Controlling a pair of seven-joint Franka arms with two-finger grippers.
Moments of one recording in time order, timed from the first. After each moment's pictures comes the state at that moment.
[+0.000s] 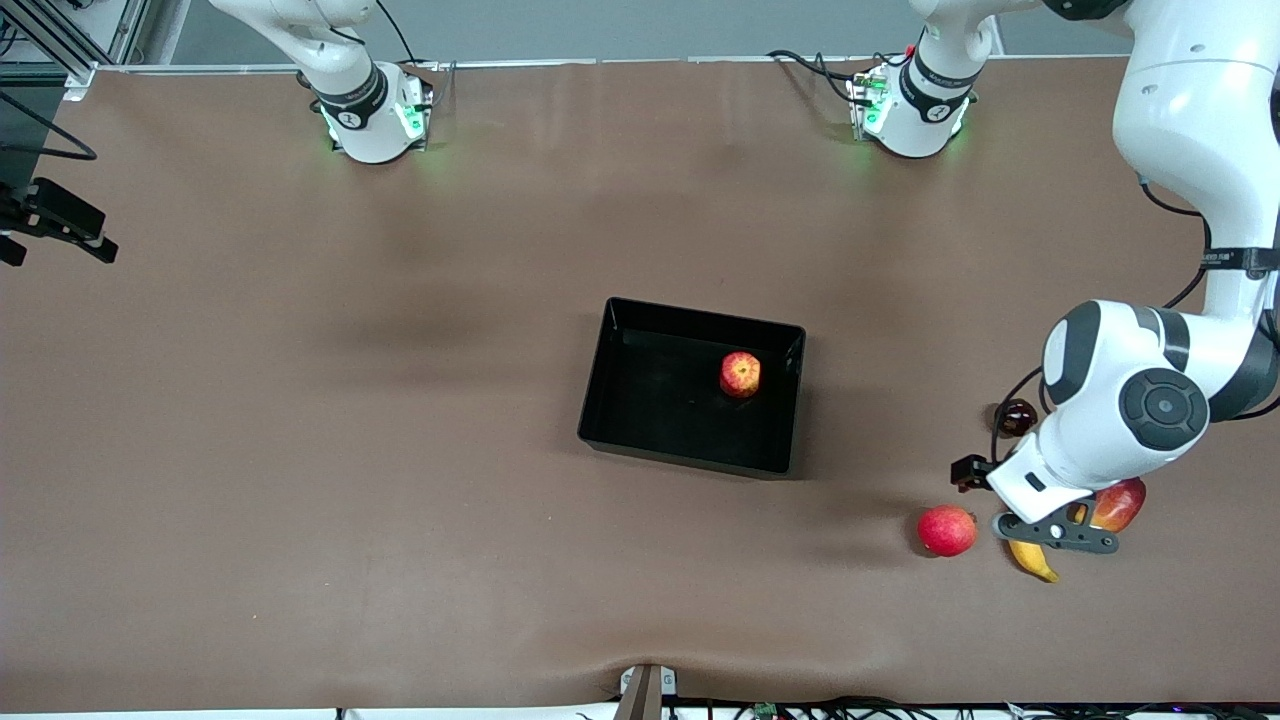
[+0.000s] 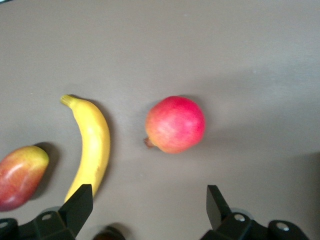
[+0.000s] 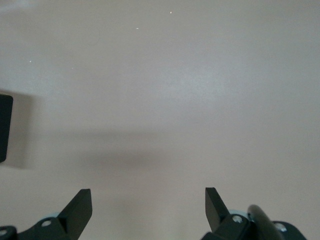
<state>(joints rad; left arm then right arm) 0.17 0.67 -0.32 -1.43 0.33 2.13 -0.03 -0.14 -0.06 0.04 -1.59 0.02 1.57 -0.11</state>
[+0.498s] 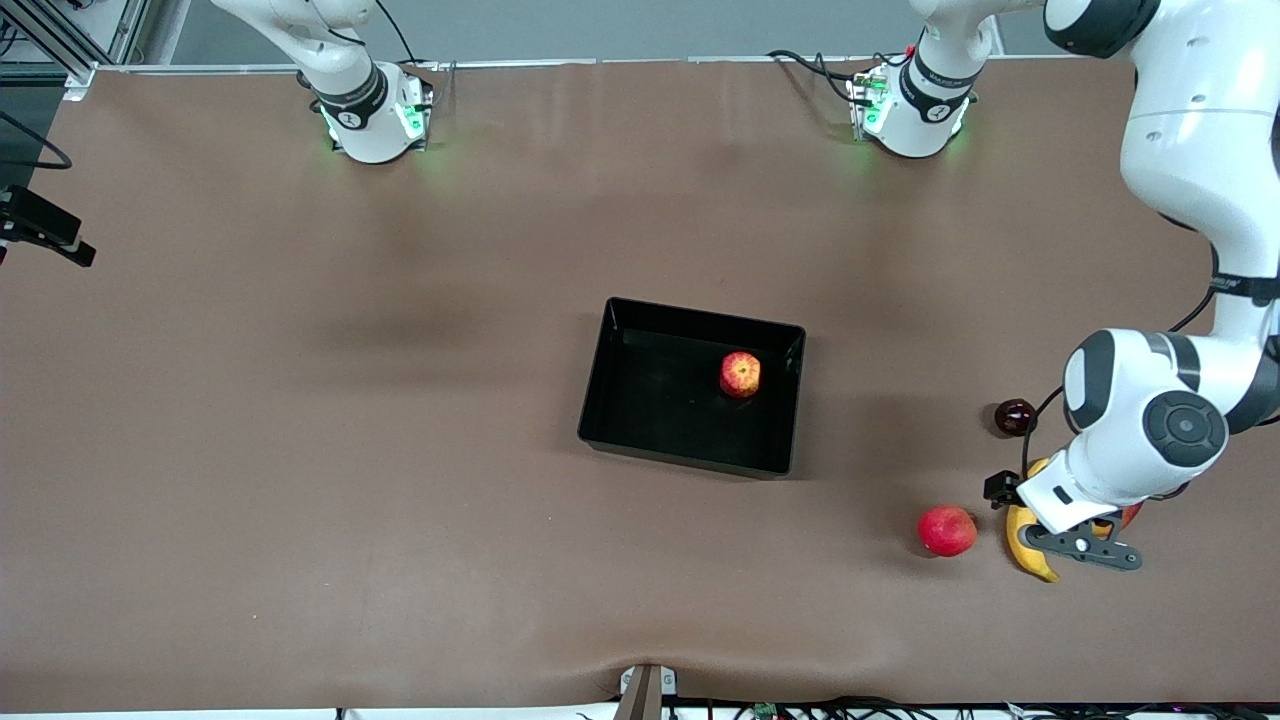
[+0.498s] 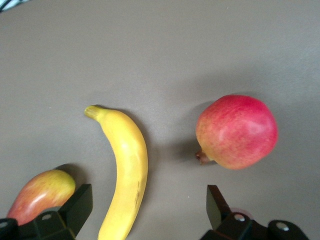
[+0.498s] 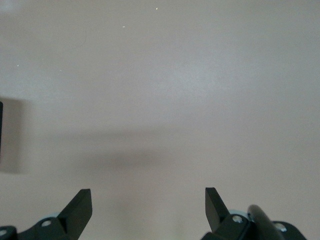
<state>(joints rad) 0.18 0.76 -0.23 -1.43 0.33 2.27 0.11 -0.18 -0.05 0.03 -1.59 0.02 1.57 -0.11</state>
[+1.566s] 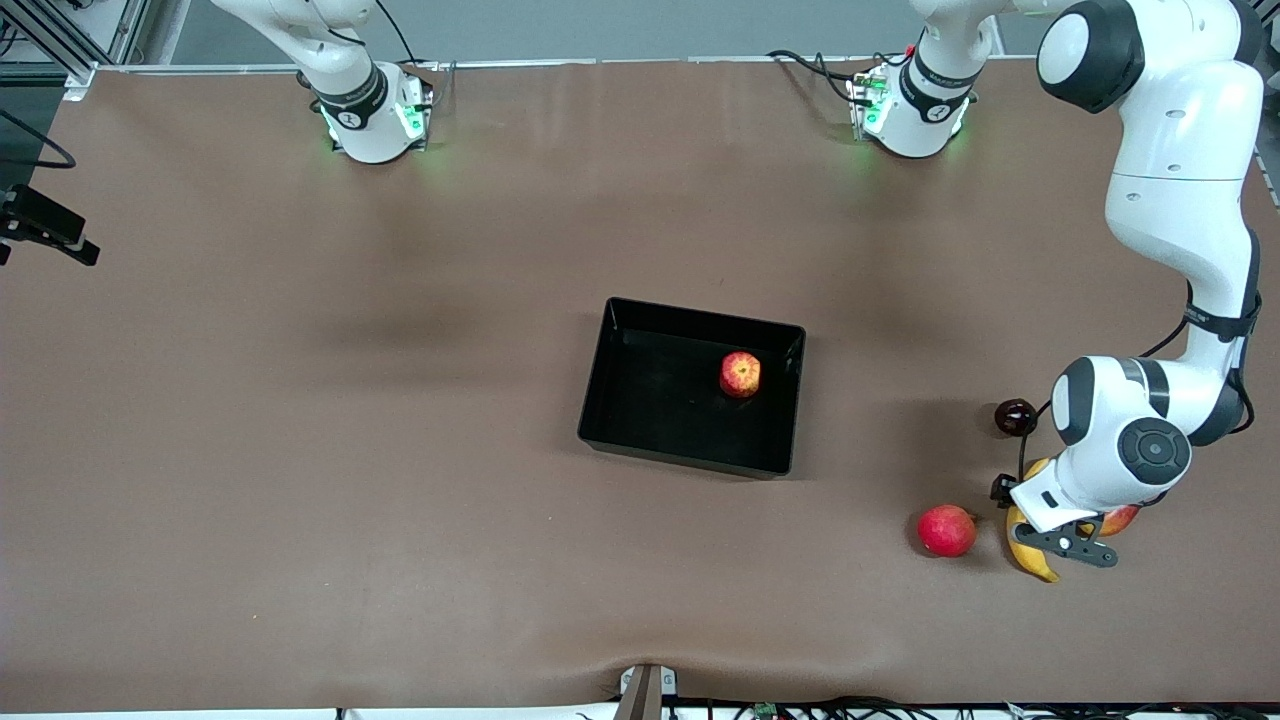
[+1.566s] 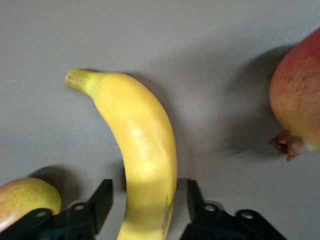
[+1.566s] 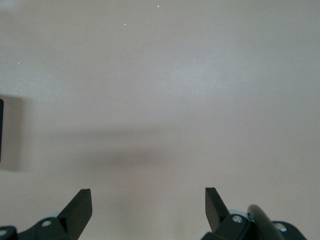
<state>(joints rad) 0.17 0.87 -0.15 -1.43 0.34 2.35 0.20 -0.18 -0.05 0.04 -1.59 0.02 1.56 -0.11</state>
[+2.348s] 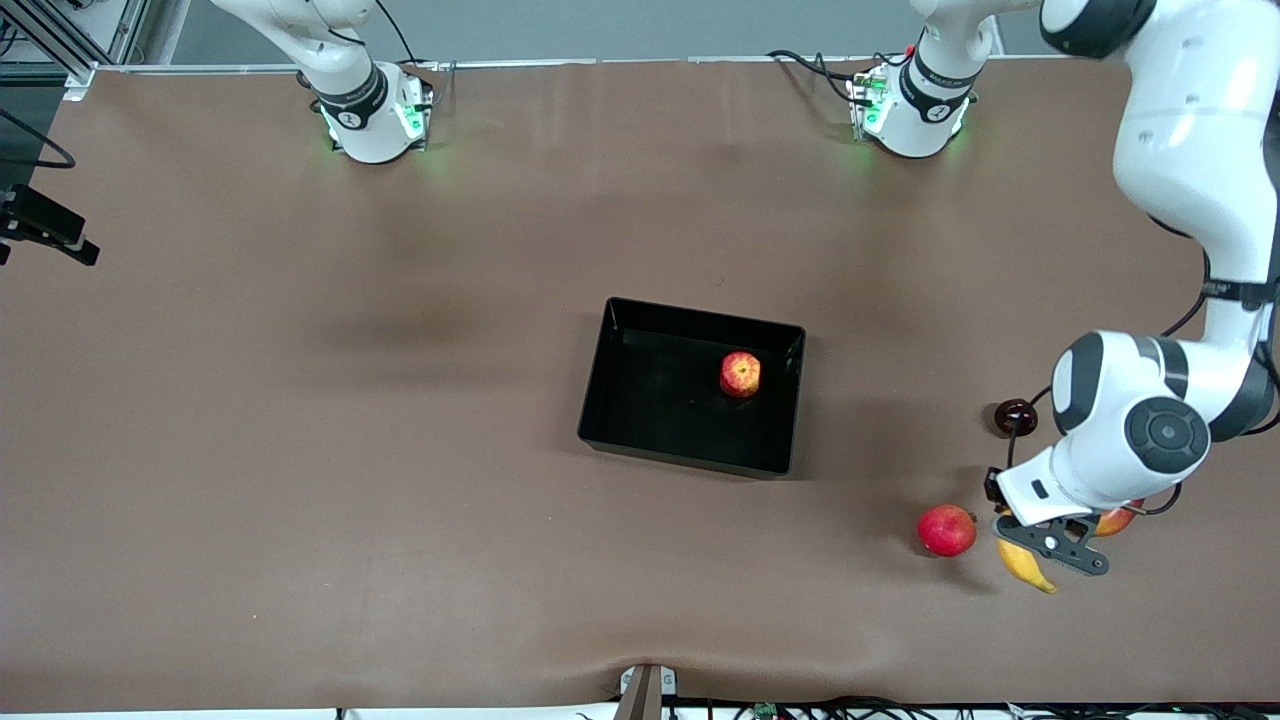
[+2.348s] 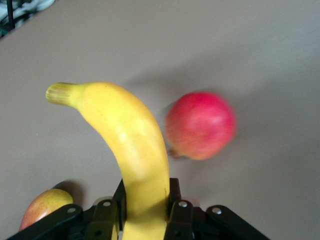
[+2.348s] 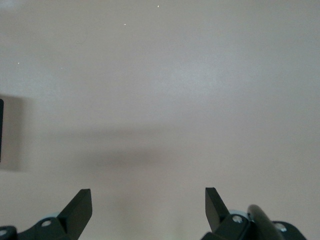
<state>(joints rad) 0.16 0.70 -0.32 -1.39 0.33 2.14 0.25 -0.18 -0.05 0.04 -1.59 0.02 1.56 -0.11</state>
